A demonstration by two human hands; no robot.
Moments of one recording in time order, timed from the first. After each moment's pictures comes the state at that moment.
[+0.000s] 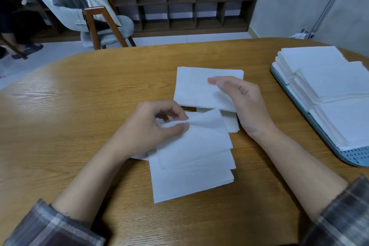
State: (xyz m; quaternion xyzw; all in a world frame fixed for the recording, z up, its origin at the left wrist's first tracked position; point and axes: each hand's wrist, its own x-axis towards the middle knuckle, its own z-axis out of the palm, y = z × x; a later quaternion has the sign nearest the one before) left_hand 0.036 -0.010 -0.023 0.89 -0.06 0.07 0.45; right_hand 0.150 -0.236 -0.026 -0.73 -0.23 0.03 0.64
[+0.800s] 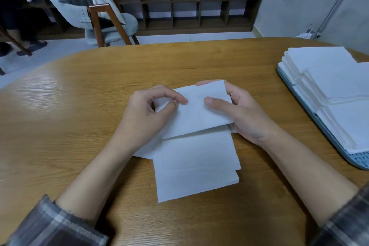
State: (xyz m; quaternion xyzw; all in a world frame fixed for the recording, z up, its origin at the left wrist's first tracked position) left_hand 0.037 -0.011 -0.021 0.85 0.02 0.18 0.50; right_hand 0.134 -0.229 -0.021 -0.64 -0.24 0.25 0.69
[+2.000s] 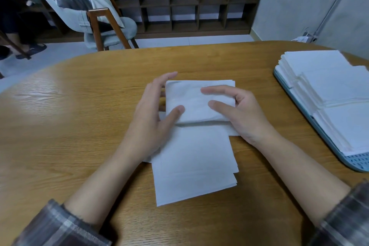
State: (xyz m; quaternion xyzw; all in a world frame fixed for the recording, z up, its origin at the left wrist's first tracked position) left_hand 0.040 -0.017 -0.030 0.87 -0.02 0.21 0.45; right_hand 0.144 -0.232 -0.029 -0.72 -0.26 0.10 0.64
